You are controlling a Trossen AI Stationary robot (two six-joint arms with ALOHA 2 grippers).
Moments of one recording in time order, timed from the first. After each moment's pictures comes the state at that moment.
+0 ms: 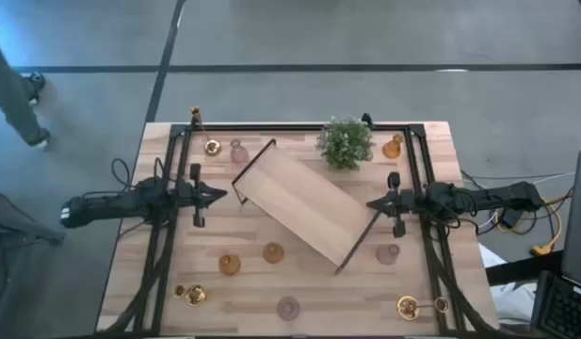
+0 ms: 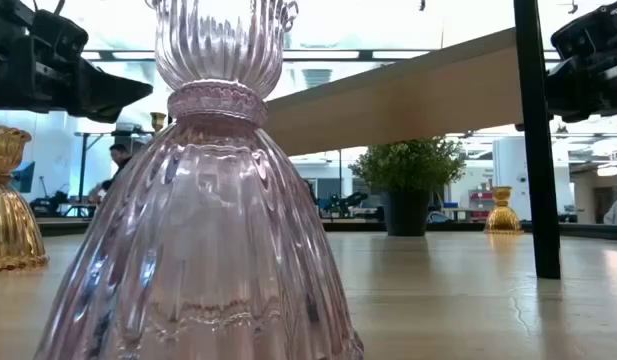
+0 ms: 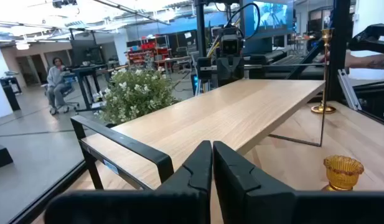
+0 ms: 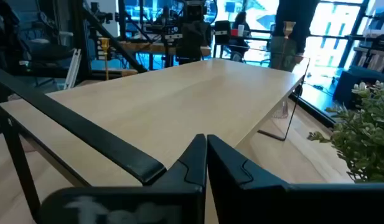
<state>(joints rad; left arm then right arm) 0.08 0.02 0.01 0.03 -0.05 0.14 0.10 0.13 0.01 0.06 0.10 -0.03</state>
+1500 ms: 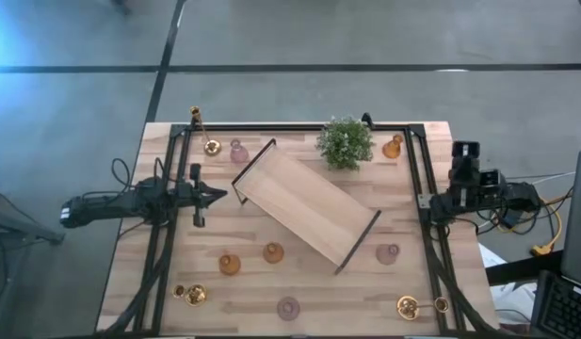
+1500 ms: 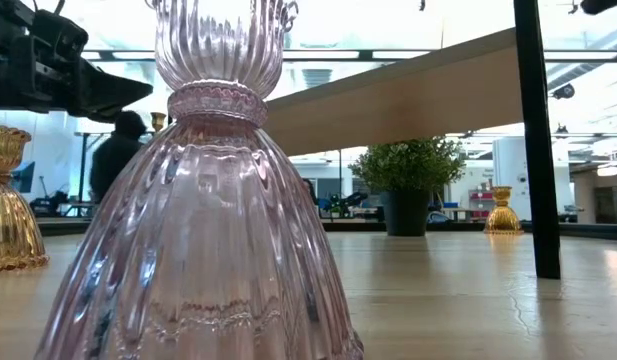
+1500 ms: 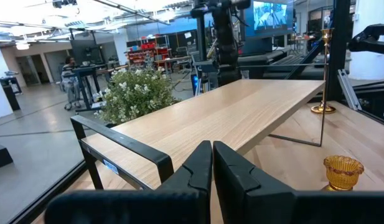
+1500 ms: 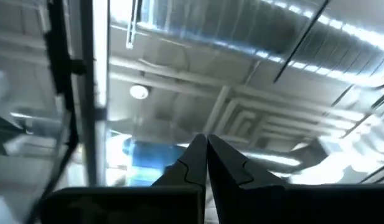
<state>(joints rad) 0.08 0.02 0.01 0.03 -0.05 0.14 0.10 0.12 0.07 1.27 0.13 -0.34</state>
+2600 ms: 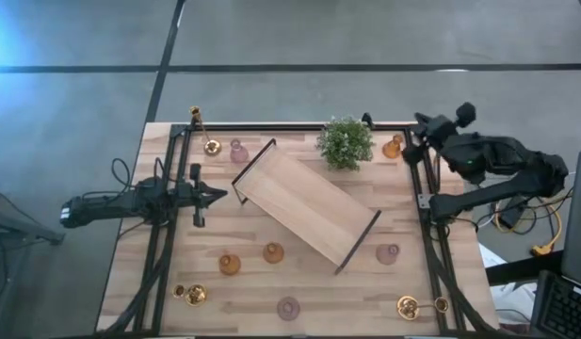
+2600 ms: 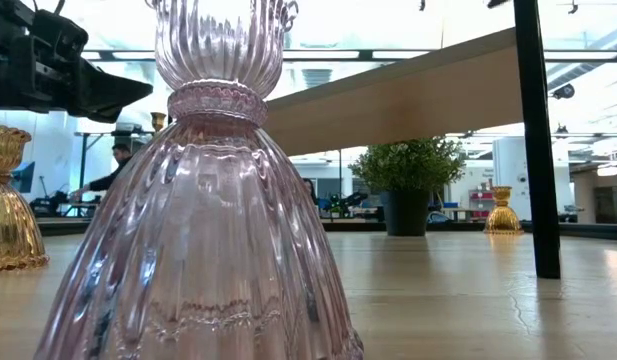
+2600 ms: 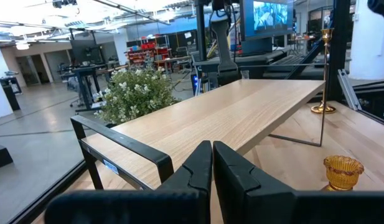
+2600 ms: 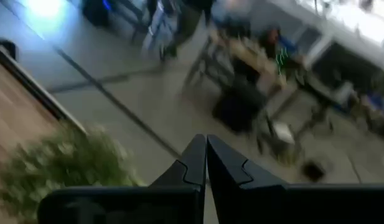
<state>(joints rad) 0.08 0.02 0.01 0.03 -0.05 0.14 0.06 0.80 1.24 -1.04 1.12 0.13</state>
